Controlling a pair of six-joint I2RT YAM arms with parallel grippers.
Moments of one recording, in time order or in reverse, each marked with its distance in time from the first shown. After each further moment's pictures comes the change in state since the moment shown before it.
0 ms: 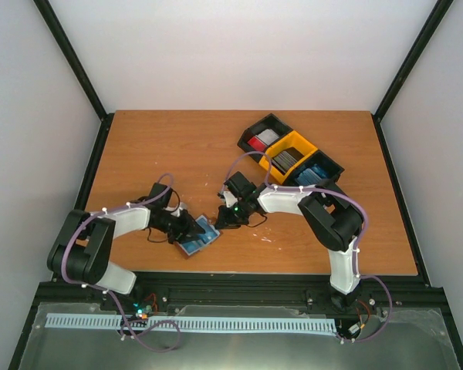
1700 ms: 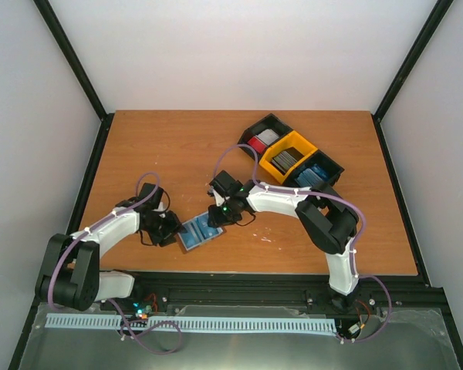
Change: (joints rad) left arm 0.061 -0.175 0.024 -0.266 -0.367 0.016; right arm 0.086 0.015 0.156 -0.154 0.212 -0.042
